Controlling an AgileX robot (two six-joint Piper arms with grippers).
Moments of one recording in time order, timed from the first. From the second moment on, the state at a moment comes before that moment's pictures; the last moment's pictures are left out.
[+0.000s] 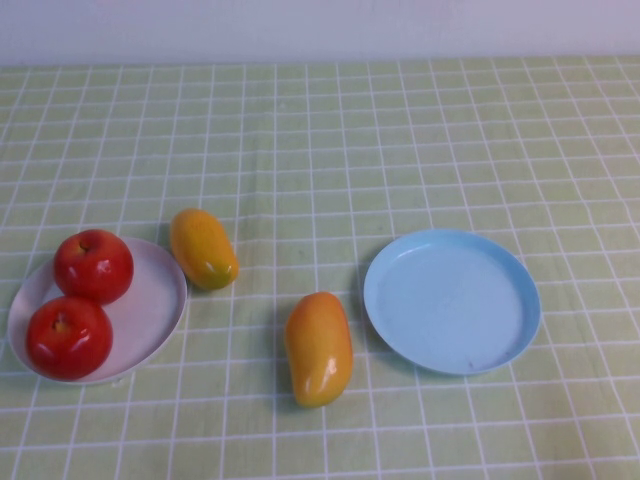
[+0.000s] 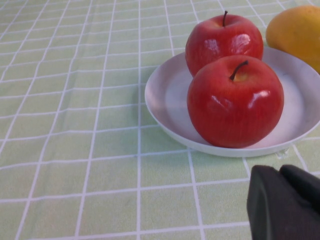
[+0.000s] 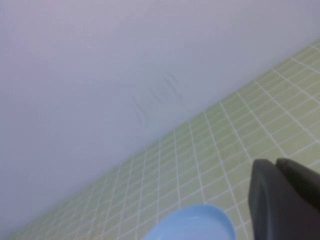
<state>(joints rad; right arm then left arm) 0.10 -0.01 0.03 0.80 0.03 -0.16 -0.04 -0.01 0.02 0.04 0.38 0.06</state>
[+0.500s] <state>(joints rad) 0.10 0.55 -0.43 0.71 0.63 -0.16 -0.04 -0.01 0.02 0.04 0.38 0.06</state>
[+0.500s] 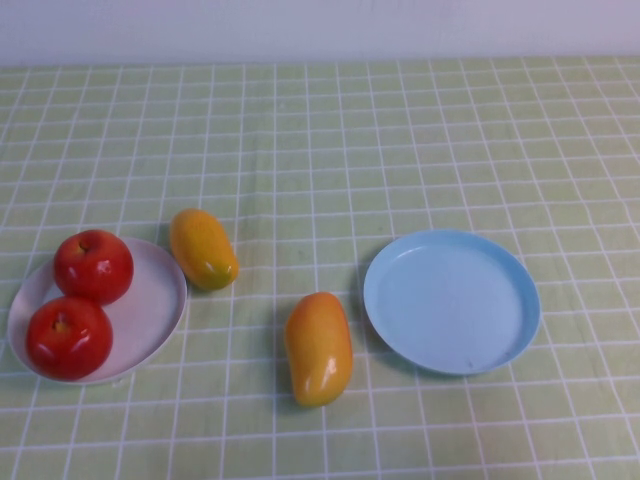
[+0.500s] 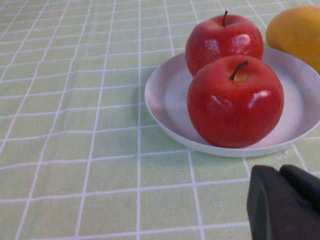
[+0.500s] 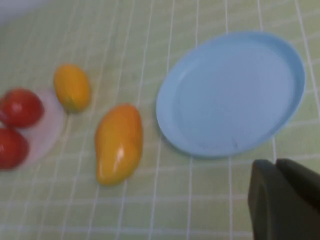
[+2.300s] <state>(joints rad) 0.76 2.07 -1.65 0.14 1.02 0.26 -0.04 -0.01 0.02 0.04 0.38 0.06</state>
